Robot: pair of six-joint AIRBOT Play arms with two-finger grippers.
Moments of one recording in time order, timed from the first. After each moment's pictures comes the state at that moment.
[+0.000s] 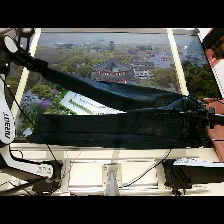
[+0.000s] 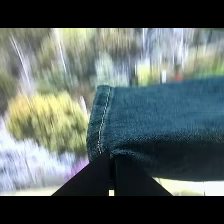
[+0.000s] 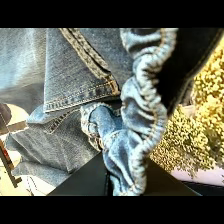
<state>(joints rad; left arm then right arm) 0.11 -1.64 1.79 1.58 -1.31 -1.26 -1.05 -1.53 1.02 -0.84 1.56 0.92</state>
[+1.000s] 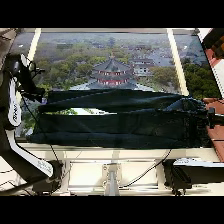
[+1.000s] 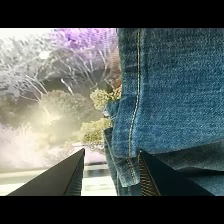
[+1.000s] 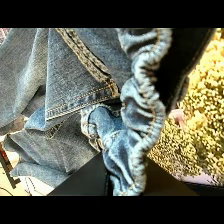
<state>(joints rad) 0.21 -1.88 1.79 1.74 -1.76 -1.14 -1.05 -1.53 1.02 -0.85 1.55 0.91</state>
